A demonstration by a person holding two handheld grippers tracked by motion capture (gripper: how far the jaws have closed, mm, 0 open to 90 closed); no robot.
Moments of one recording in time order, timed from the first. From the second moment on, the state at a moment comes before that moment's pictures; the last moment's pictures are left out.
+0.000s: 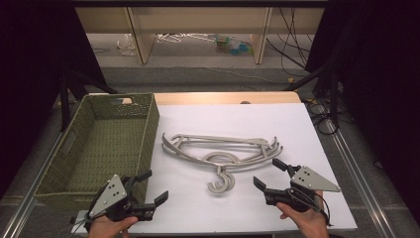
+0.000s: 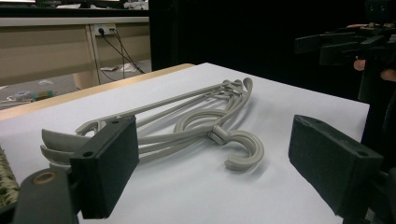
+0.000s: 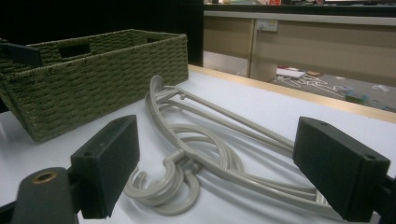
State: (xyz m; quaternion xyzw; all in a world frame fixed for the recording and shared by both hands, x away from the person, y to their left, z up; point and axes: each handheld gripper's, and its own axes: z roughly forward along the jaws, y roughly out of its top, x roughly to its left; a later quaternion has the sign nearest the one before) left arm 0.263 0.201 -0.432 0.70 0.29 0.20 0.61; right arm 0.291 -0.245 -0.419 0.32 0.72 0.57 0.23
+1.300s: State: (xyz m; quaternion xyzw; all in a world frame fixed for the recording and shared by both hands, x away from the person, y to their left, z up) left arm 0.263 0.195 -0.434 0.72 0.28 0.20 0.60; right arm 0.388 -0.192 -0.443 0.19 0.89 0.37 0.18
